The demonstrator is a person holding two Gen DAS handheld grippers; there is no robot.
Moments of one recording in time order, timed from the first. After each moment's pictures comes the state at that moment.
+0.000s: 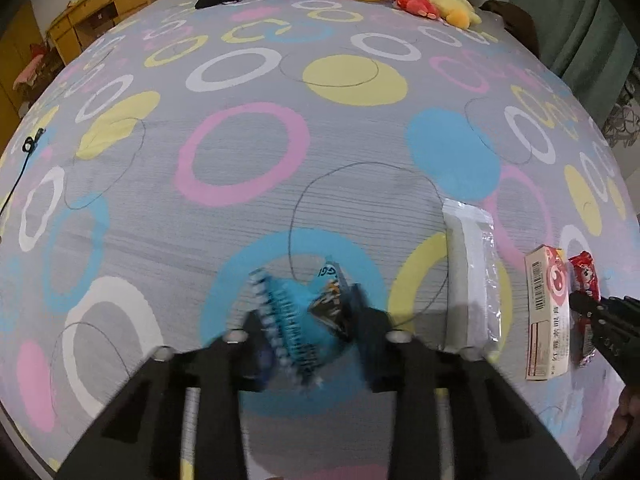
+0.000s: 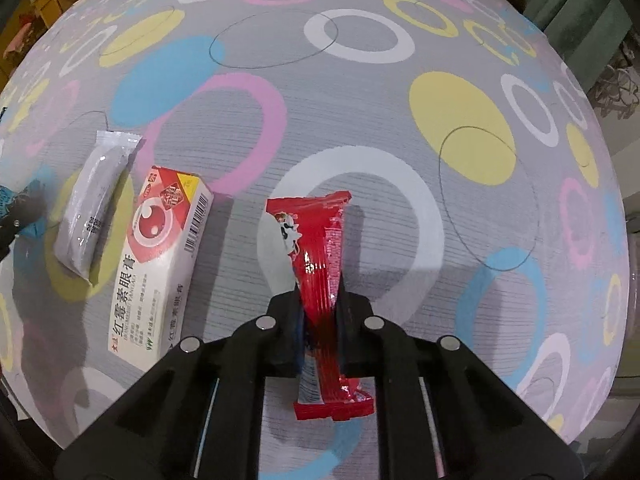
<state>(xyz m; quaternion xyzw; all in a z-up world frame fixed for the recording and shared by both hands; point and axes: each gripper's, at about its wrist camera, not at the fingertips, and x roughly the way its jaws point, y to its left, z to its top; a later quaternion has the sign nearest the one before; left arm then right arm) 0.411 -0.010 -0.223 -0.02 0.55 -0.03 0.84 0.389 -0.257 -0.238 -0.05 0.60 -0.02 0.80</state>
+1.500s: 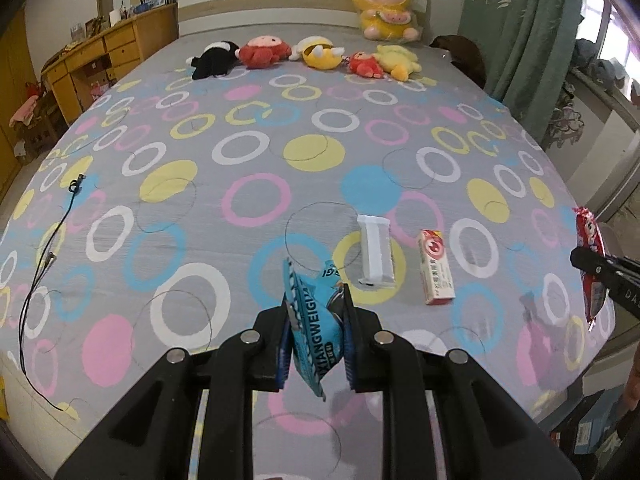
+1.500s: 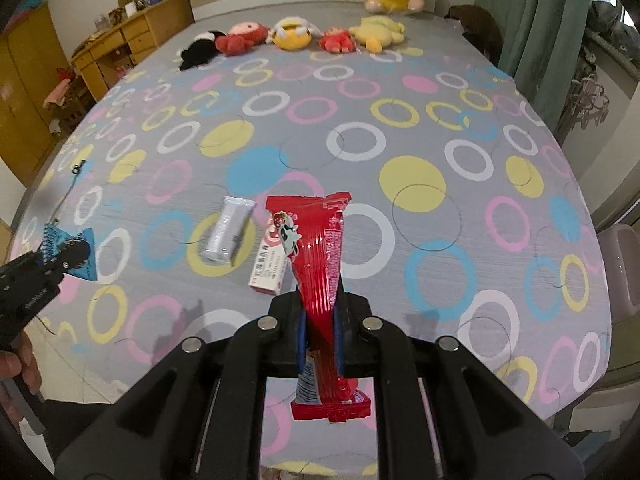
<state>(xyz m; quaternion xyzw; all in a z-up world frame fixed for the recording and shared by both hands) 0.290 -0.007 -0.079 0.01 0.47 -0.08 0.88 0.271 -0.273 -0.068 0.01 0.49 0.03 0.87</state>
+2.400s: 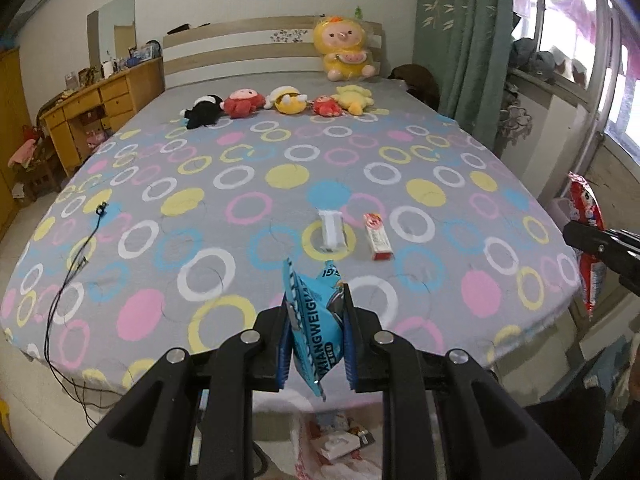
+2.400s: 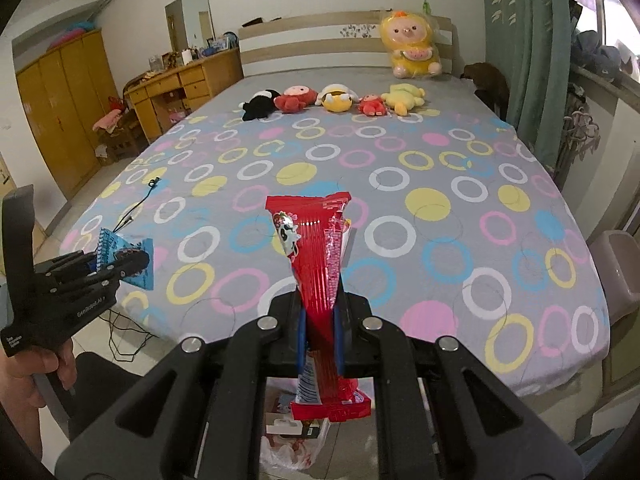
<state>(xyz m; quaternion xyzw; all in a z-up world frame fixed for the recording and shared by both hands) 0.124 -0.003 -0.020 0.03 0.39 -0.12 0.91 0.085 -0.243 0.007 0.03 0.38 0.08 0.92</state>
